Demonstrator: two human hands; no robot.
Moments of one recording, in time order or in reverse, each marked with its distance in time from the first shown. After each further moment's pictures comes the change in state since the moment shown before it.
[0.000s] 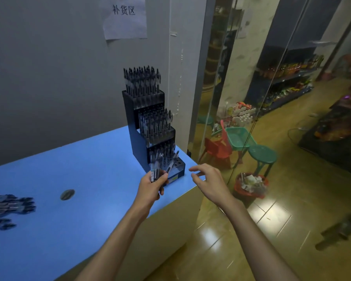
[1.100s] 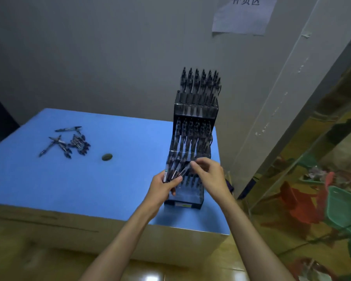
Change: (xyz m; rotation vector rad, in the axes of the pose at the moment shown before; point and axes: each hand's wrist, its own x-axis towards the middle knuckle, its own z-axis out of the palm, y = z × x) left_hand 0.092 0.009 0.075 -0.153 0.622 -0.040; right_hand 0.214 0.028 0.026 0.467 -0.480 -0.222
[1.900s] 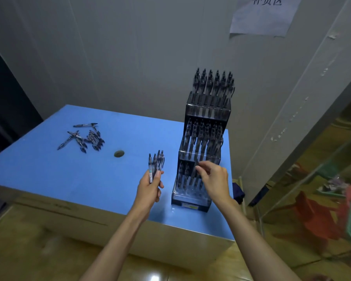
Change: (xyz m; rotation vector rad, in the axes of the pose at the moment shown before) left_hand -0.009 -0.019 -0.046 0.036 0.268 0.036; right_hand 0.011 0.022 0.019 -0.294 0.100 -0.230
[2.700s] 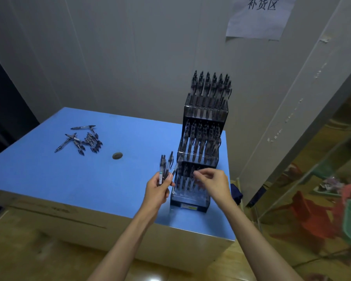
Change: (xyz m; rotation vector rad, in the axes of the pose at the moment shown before) left_hand -0.012 0.010 0.024 -0.104 -0.082 -0.025; right_hand -0.008 0.012 -0.002 0.285 -0.162 0.373
